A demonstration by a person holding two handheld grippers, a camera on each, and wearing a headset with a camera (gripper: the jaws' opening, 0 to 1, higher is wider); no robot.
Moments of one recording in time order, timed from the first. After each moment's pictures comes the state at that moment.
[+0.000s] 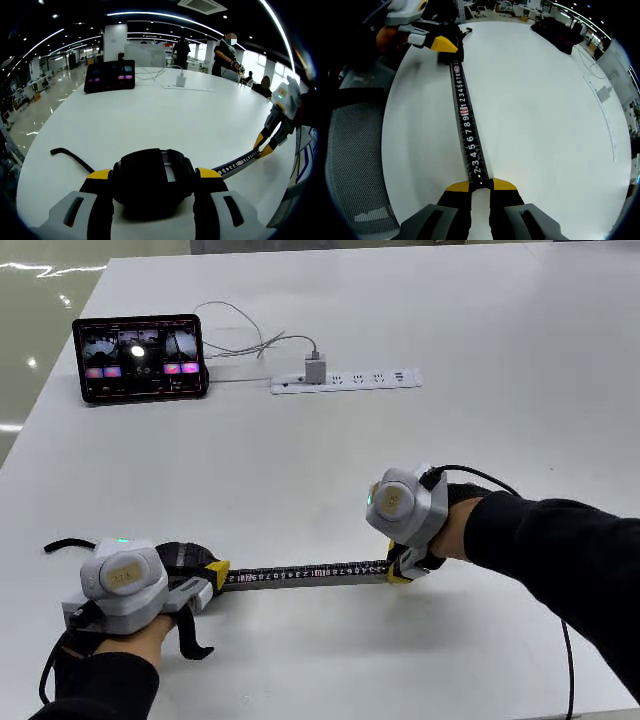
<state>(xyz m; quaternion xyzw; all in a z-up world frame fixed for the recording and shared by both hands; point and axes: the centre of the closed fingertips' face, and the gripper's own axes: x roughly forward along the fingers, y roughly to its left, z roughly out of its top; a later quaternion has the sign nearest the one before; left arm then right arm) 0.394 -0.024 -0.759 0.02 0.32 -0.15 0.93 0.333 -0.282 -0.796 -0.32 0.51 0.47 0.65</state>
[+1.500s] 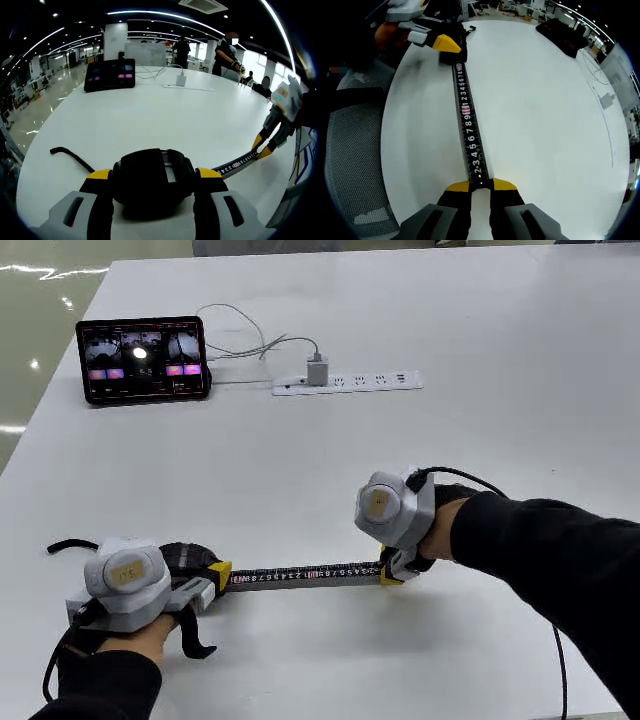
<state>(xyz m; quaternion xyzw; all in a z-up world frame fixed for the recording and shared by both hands) 0.393 -0.025 -0.759 0.02 0.33 -0.15 0.93 0.333 -0.270 -0.796 -0.34 0.50 0.47 0.64</state>
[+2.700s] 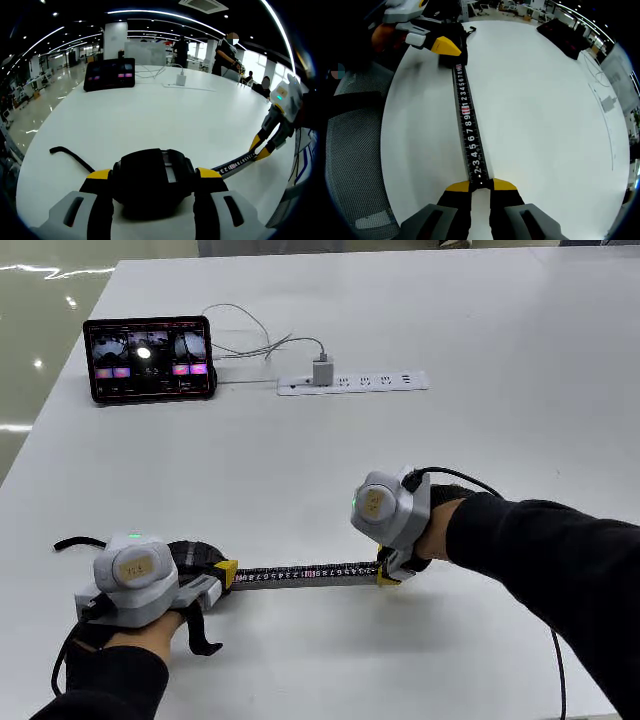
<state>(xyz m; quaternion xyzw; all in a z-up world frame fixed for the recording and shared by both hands) 0.394 -0.023 -0.760 0.02 0.33 -0.15 0.93 0.335 -0.258 -0.796 -0.34 0.50 0.47 0.64</state>
